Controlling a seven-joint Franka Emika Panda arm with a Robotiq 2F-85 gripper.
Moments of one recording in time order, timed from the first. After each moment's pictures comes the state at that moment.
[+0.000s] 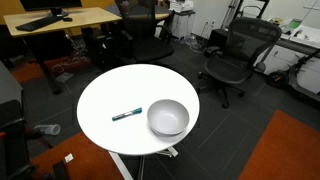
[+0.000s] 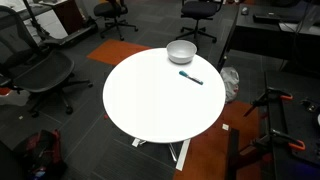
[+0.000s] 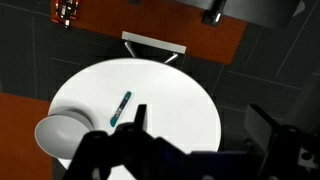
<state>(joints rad) 0.08 -1.00 -0.06 -2.75 -0.03 1.87 -0.19</state>
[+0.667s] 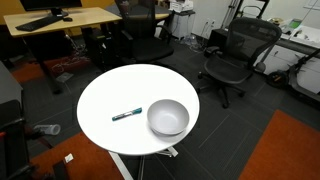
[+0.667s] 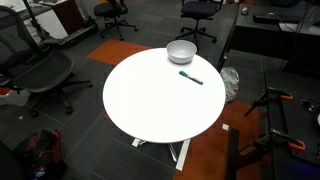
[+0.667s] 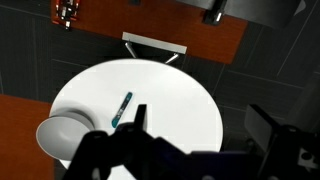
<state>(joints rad) 0.07 -0.99 -0.06 -2.75 -0.03 1.87 -0.19</state>
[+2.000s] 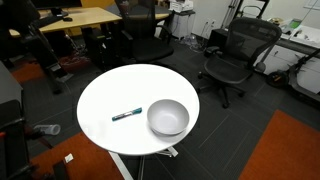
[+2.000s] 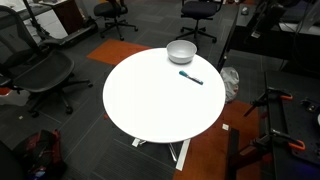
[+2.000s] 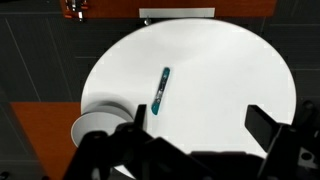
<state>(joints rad) -0.08 -0.57 -0.06 -2.78 -0.08 2.43 -0.07</state>
